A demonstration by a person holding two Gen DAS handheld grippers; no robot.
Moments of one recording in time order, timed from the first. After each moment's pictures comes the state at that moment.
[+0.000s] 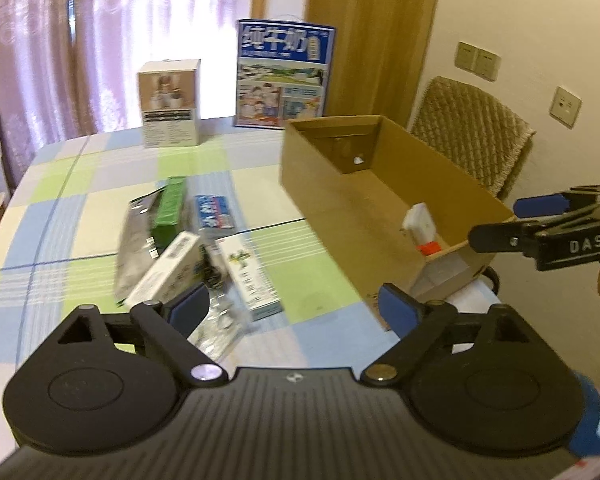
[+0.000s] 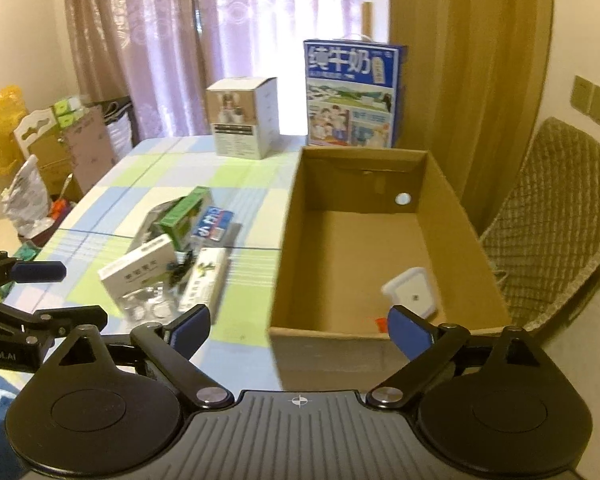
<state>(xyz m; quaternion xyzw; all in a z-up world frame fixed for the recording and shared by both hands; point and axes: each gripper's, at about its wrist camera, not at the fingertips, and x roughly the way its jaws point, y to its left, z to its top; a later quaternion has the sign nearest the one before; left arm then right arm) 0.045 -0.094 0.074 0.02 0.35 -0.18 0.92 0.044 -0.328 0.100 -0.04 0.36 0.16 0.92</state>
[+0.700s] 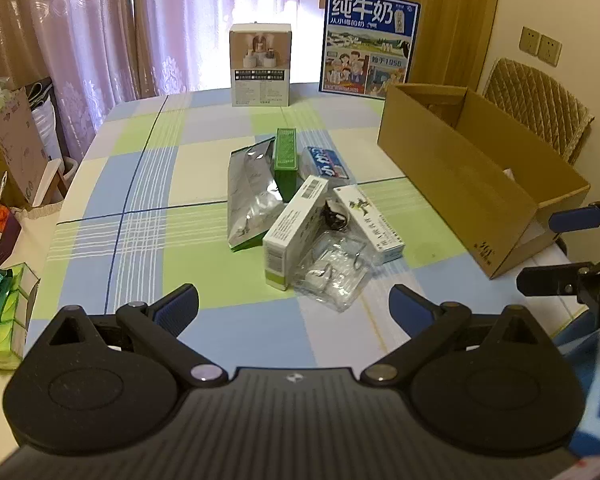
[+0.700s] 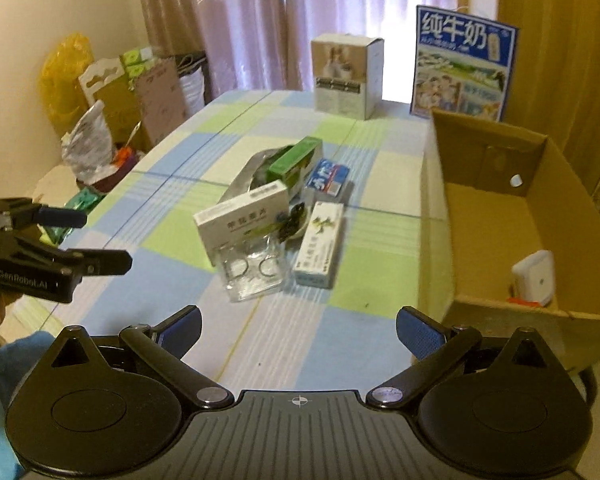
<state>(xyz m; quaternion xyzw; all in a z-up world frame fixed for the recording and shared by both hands) 0.043 0.008 0.045 0.04 0.38 -0.11 0.92 0.034 -0.234 0.048 -0.07 0.40 0.25 0.88</state>
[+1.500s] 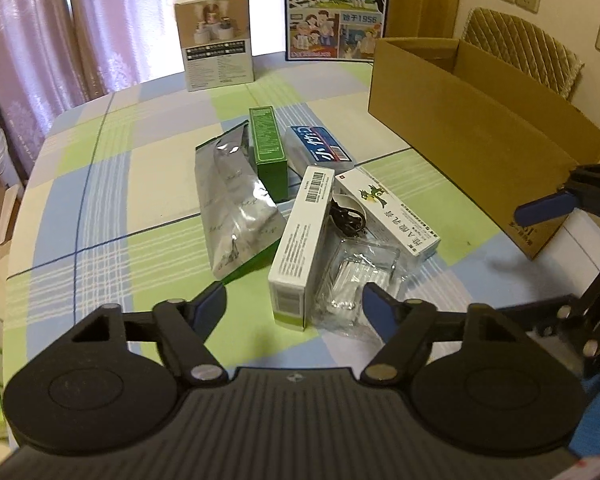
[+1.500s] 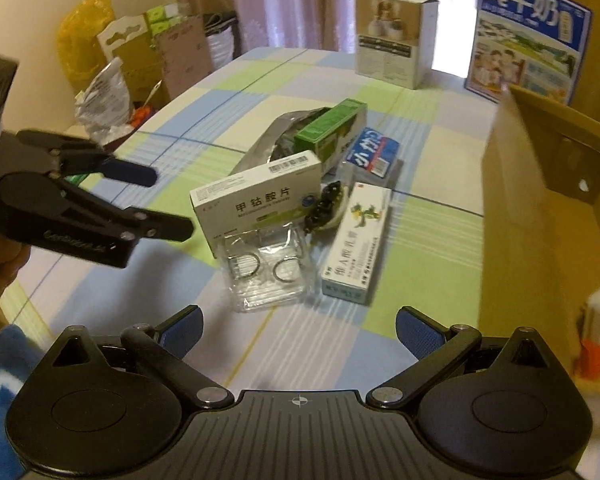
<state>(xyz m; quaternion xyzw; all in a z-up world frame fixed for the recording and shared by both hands) 0.139 0.005 -0.004 0.10 0.41 -0.19 0.89 0.097 -0.186 -0.012 -0.10 0.43 0.30 0.85</state>
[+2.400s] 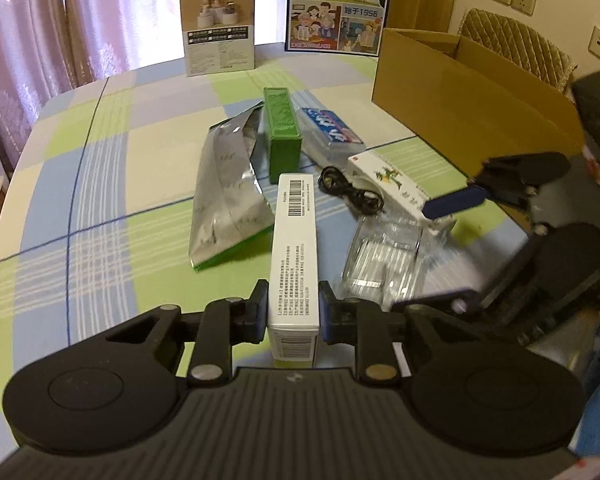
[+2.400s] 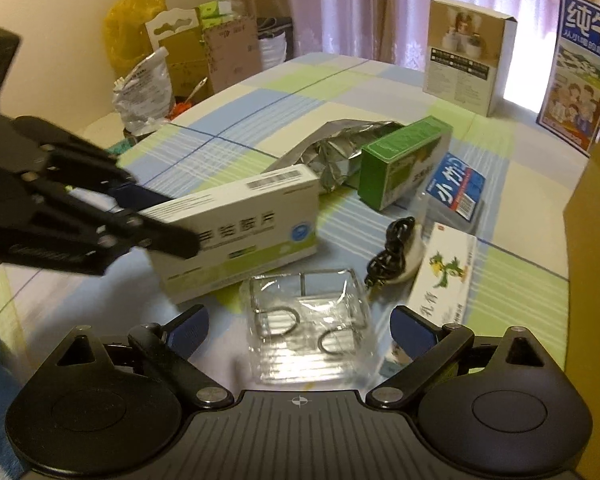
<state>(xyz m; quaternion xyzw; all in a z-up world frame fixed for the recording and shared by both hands) 0.141 0.038 -0.028 0.08 0.41 -0.20 0.89 0.136 -0.129 -0.063 -0.13 0.39 0.37 0.83</state>
